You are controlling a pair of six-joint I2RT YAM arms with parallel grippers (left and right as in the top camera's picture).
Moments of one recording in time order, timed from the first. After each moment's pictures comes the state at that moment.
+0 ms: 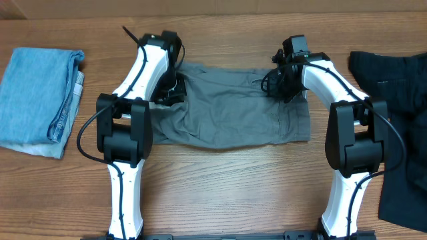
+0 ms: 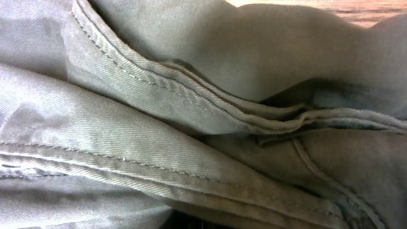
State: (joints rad) left arm -0.20 2.38 1.97 -1.30 0.02 -0.41; right arm 0.14 2.18 1.59 -0.74 -0.18 0.12
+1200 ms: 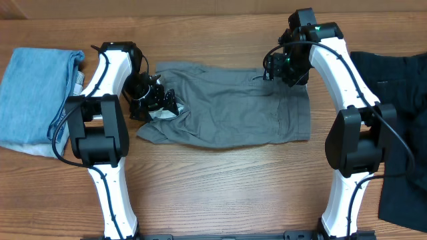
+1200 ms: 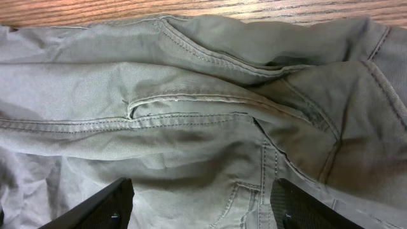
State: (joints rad) left arm 0.01 2.34 1.86 -1.40 0.42 0.03; right arm 0.14 2.18 1.94 -1.16 -0.22 0.21
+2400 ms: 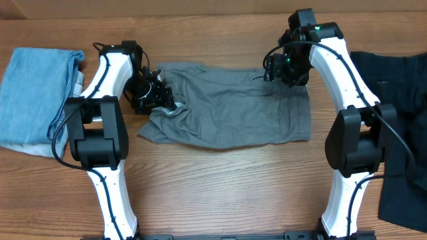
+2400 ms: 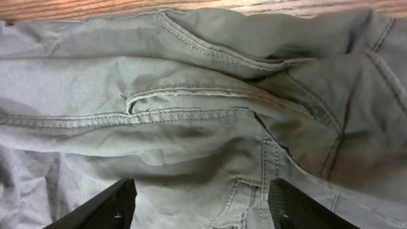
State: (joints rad) left arm 0.00 2.31 1.79 -1.24 0.41 0.04; right arm 0.14 2.18 1.94 -1.17 -0.22 0.20
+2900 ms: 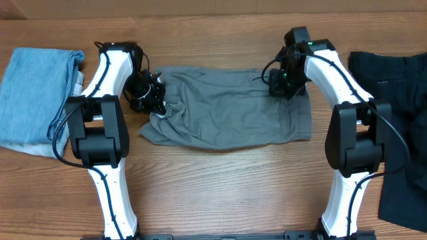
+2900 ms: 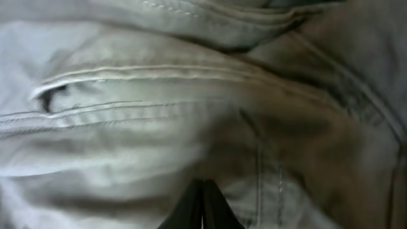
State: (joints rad) left arm 0.00 2.33 1.86 -1.36 0.37 0.05; right arm 0.14 2.18 1.72 -1.00 -0.22 0.20
